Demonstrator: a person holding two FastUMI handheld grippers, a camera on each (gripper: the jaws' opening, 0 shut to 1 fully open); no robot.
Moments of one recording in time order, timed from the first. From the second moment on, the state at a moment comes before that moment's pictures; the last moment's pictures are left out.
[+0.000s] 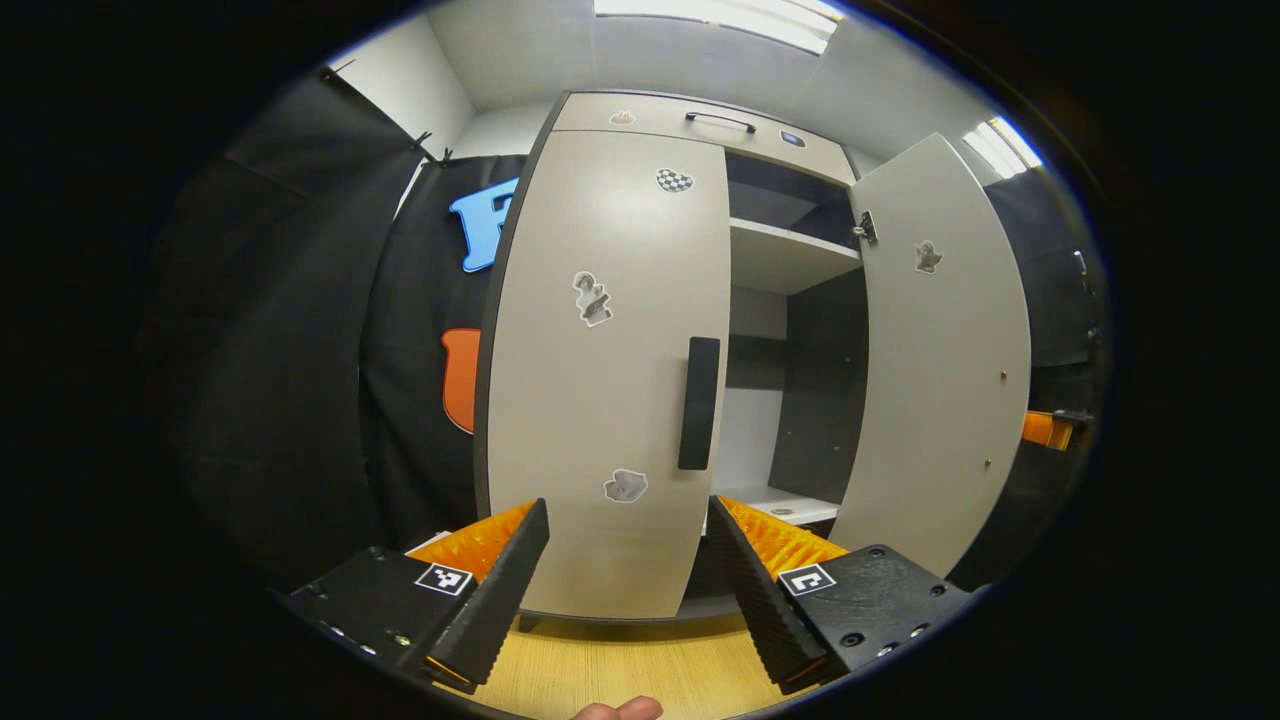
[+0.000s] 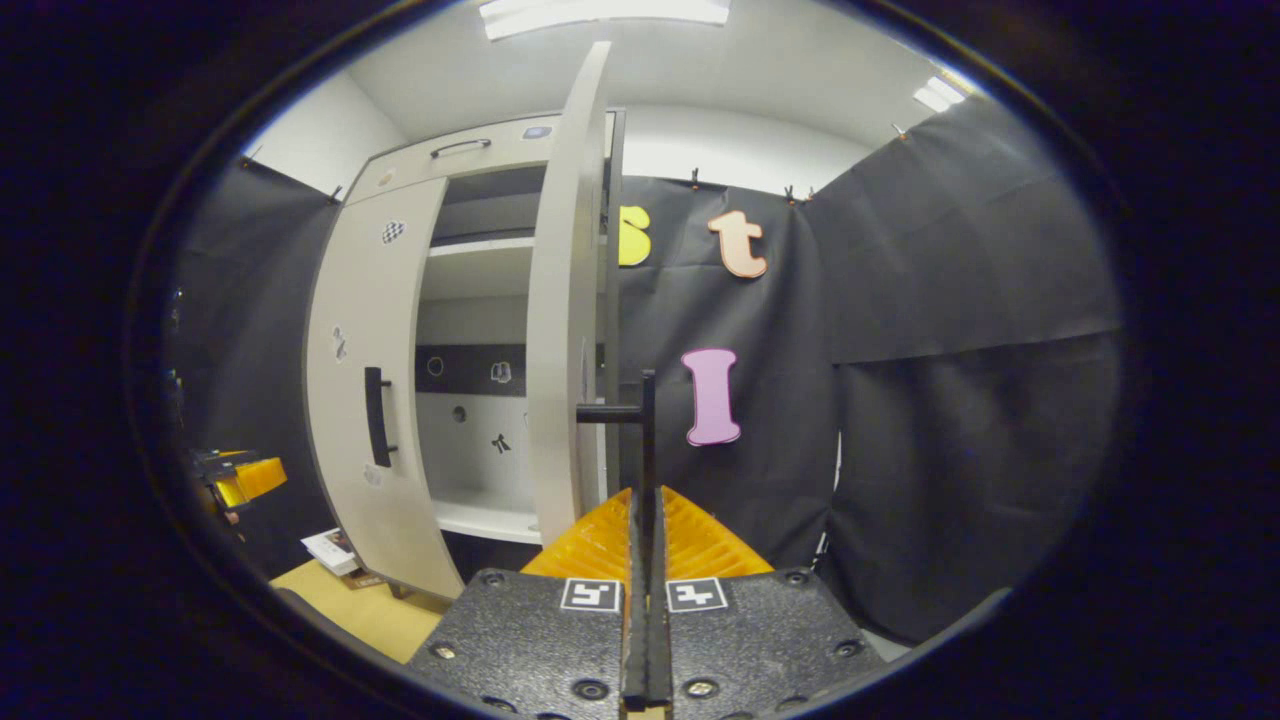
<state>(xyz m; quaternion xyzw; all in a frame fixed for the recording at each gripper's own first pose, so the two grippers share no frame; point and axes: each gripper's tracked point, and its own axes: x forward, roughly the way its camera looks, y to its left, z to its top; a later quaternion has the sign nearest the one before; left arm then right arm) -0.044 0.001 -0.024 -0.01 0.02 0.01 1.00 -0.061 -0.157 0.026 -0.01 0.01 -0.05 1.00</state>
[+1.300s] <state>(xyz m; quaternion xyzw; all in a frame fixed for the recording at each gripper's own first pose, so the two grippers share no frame) -0.008 -0.049 -0.005 0.01 0.01 0.03 1.00 -0.050 -0.047 0.011 -0.05 0.01 0.07 1.00</state>
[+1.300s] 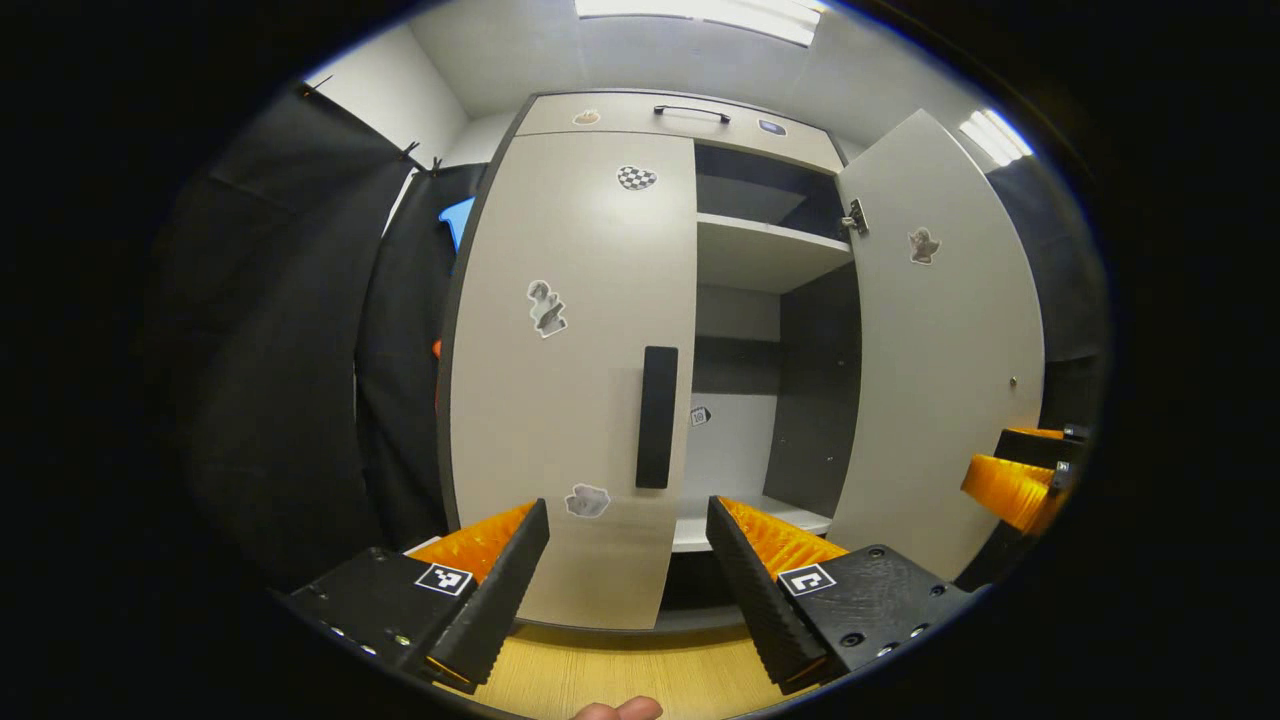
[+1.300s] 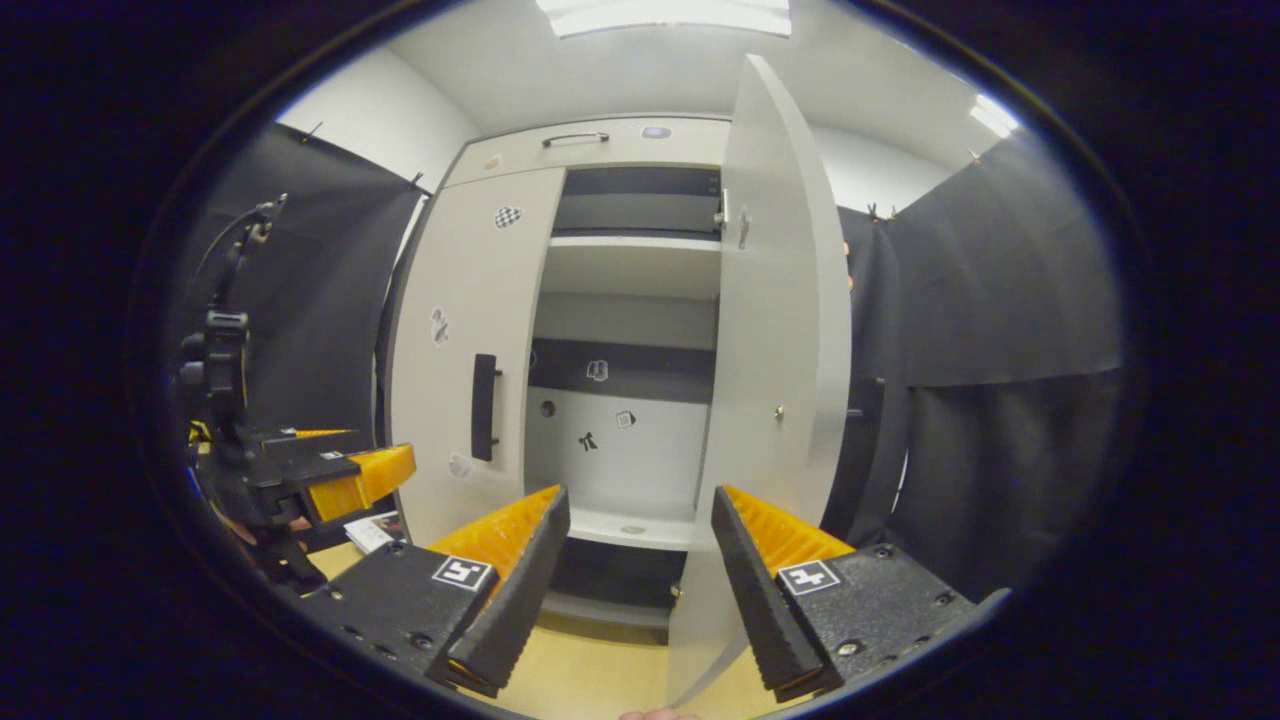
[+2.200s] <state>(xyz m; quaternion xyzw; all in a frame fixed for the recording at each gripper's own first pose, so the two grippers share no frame) 0.140 -0.053 0.001 0.01 0.04 0.05 1.00 -0.046 -0.046 0.001 -0.01 0.02 0.09 1.00</state>
